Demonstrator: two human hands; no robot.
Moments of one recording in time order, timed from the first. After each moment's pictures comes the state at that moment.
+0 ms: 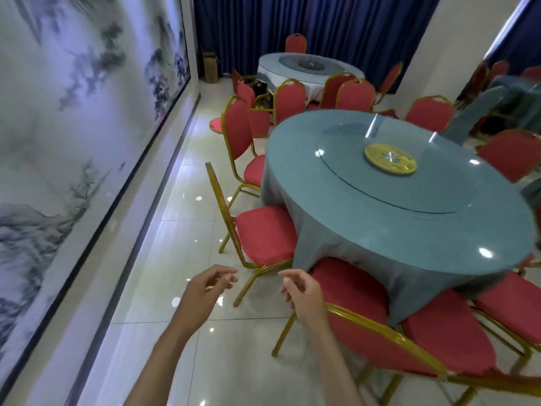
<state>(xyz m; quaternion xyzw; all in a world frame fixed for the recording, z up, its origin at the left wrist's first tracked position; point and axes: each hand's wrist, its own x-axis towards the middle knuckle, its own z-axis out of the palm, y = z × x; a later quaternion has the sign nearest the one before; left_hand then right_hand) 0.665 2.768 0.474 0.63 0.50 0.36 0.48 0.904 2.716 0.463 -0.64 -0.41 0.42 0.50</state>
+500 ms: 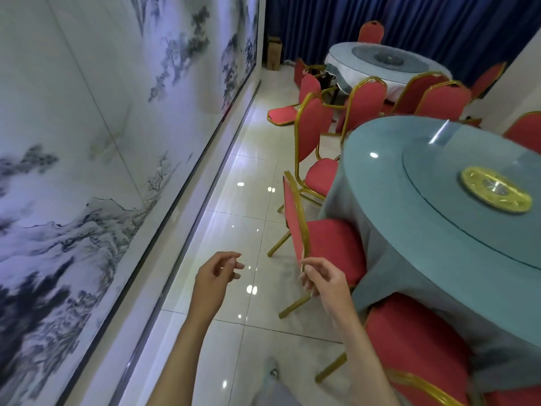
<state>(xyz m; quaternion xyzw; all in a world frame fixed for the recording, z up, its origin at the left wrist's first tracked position) 0.497 2.925 0.458 0.47 0.58 0.47 0.47 0.758 2.920 0.464 -0.59 -0.46 0.49 0.45</state>
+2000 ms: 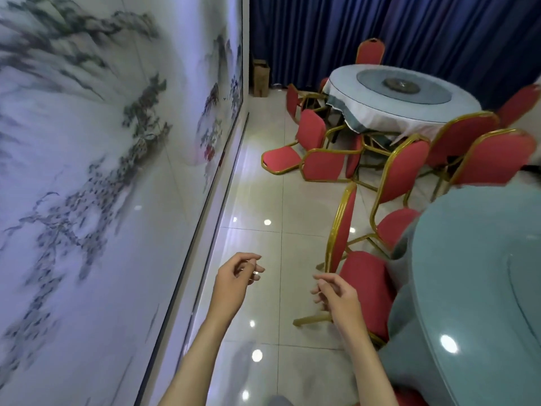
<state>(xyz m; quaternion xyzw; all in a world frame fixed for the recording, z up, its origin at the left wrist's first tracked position) 0.487 3.802 0.484 0.47 0.54 0.45 0.54 0.720 3.754 0.459 -0.63 -0.36 0.48 0.49</state>
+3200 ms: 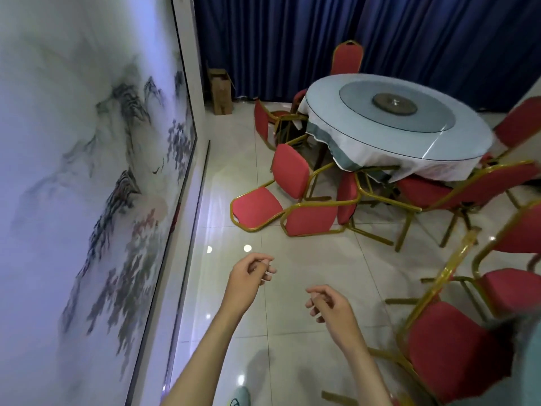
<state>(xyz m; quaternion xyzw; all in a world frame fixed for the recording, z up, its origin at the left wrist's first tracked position) 0.684 4.583 0.474 0.52 0.50 0.37 0.59 0.882 4.484 0.437 -0.69 -0.36 0.44 0.44</state>
